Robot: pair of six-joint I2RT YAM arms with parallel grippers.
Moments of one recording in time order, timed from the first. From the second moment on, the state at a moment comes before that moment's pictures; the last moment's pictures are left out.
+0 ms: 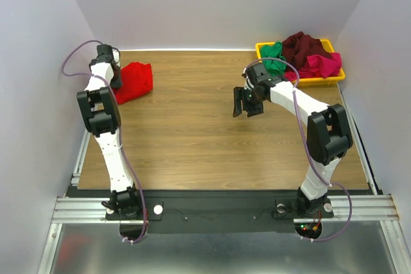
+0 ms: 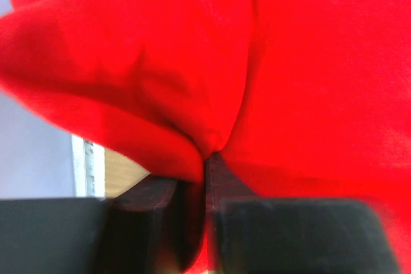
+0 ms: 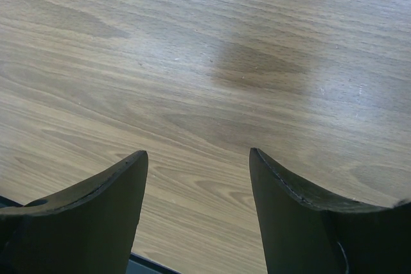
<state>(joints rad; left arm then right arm) 0.22 2.36 2.03 -0.68 -0.11 0.13 0.41 1.84 1.42 -0.70 -0.20 0.35</state>
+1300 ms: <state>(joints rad) 0.10 2.33 1.95 -0.62 -0.20 -0.08 0.41 1.86 1.46 -0.73 -0.20 0.36</state>
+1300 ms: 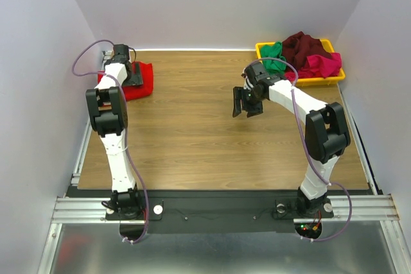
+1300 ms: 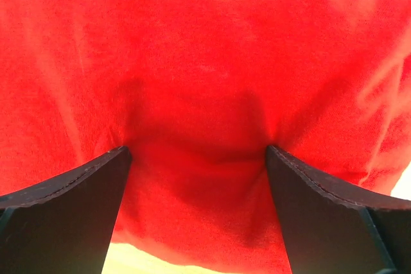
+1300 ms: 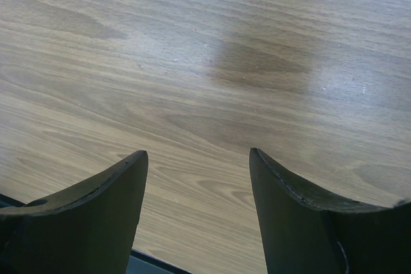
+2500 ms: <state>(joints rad) 0.08 2.37 2.01 -0.57 -0.08 0.18 0.41 1.85 1.46 -0.74 -0.21 0.37</state>
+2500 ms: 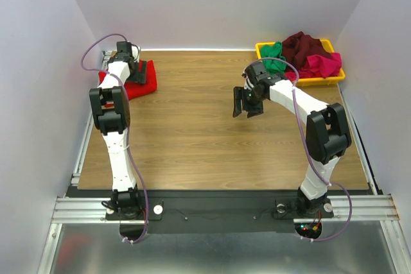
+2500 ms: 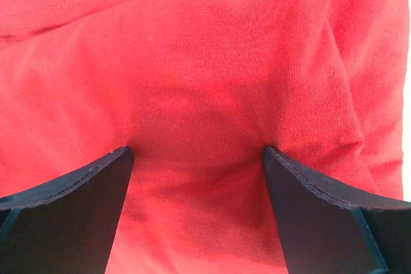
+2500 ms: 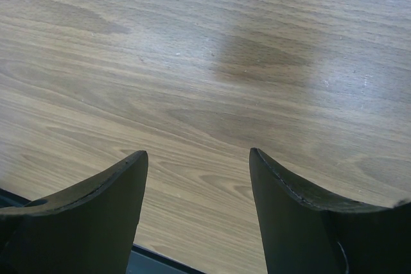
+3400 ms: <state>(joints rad) -0.27 1.53 1.46 -0.41 -0.13 -0.15 0.37 1.73 1.49 -0.67 -0.02 0.24</state>
